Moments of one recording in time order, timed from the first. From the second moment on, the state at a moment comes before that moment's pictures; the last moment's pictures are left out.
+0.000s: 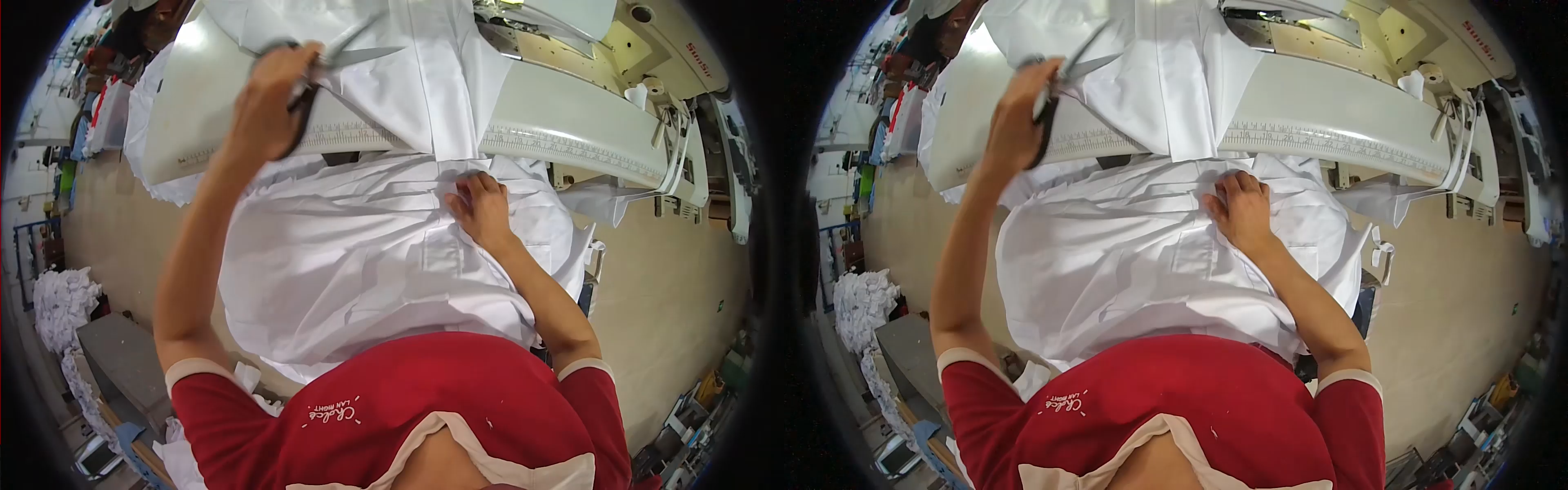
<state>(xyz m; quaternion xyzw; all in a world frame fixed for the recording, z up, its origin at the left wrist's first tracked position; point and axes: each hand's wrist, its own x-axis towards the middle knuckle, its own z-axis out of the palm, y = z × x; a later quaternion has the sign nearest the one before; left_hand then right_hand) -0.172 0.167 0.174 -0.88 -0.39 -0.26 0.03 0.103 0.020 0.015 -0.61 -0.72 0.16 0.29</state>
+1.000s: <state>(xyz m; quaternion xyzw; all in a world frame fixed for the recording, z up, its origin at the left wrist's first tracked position) -0.268 -0.082 0.119 -0.69 -0.48 0.07 -0.54 0.202 -0.097 0.122 -0.45 -0.71 0.54 0.03</state>
